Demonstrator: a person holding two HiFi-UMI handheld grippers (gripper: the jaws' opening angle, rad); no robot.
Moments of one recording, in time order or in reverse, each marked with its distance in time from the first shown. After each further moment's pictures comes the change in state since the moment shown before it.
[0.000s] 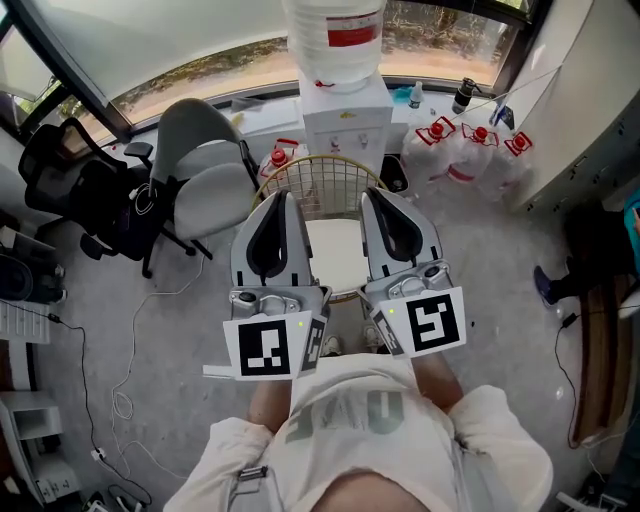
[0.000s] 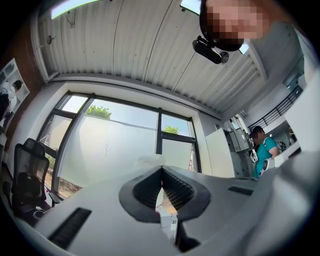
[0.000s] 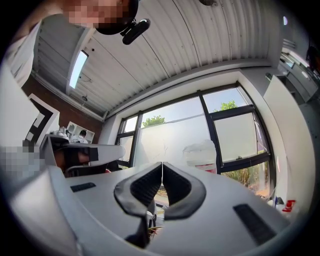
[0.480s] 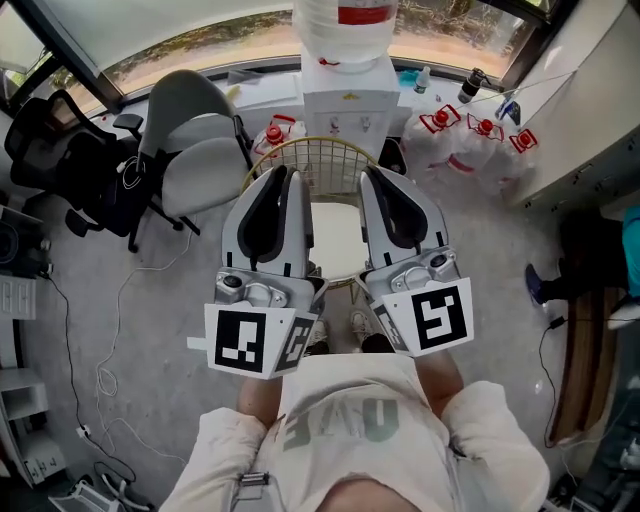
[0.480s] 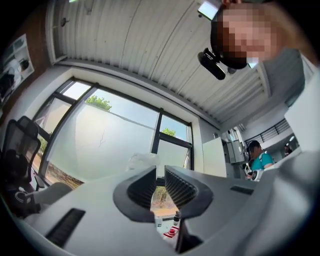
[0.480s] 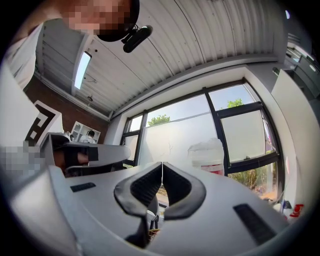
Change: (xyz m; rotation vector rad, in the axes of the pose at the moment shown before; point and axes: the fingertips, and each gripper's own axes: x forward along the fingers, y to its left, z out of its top) left arm 0.026 0.004 -0.012 -0.142 -0.012 -0.069; right arm 0.030 -0.005 -0.005 -0.013 0.009 0.078
